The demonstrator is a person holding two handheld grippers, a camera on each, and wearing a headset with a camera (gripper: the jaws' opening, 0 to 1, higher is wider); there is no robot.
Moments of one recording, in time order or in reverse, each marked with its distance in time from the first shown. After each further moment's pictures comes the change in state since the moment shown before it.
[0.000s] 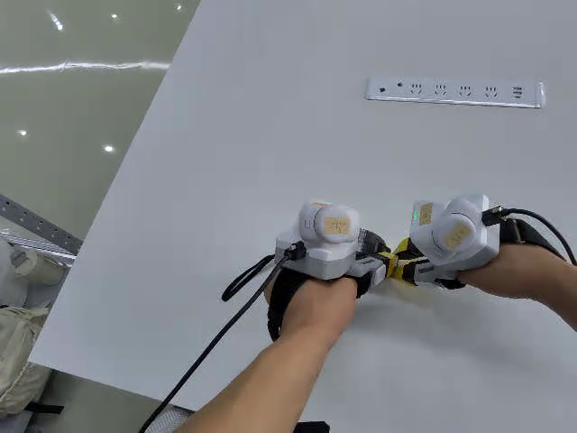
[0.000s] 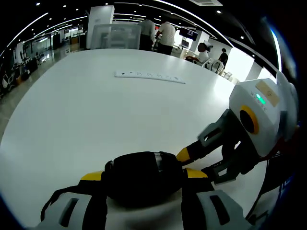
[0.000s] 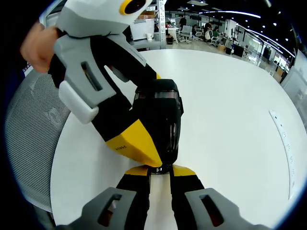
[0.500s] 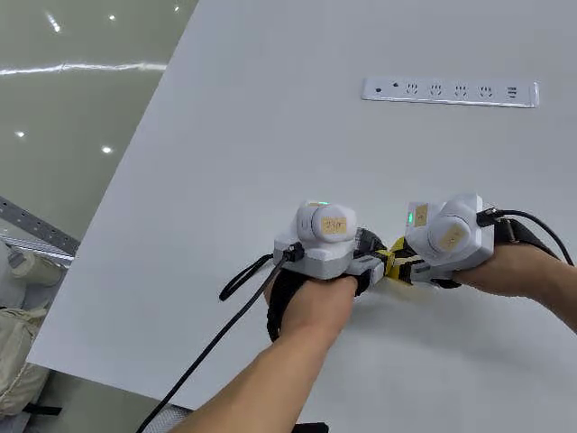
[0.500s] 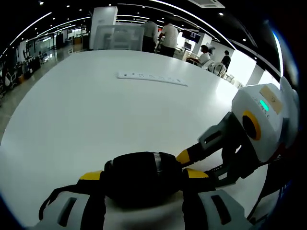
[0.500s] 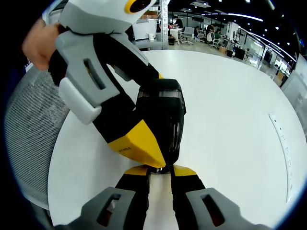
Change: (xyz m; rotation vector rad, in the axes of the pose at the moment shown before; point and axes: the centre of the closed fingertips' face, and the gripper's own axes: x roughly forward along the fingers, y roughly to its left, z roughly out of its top) left arm -0.001 0.000 0.001 -0.020 -0.017 0.016; right arm 0.001 0.000 -0.001 -0.032 -0.005 -0.011
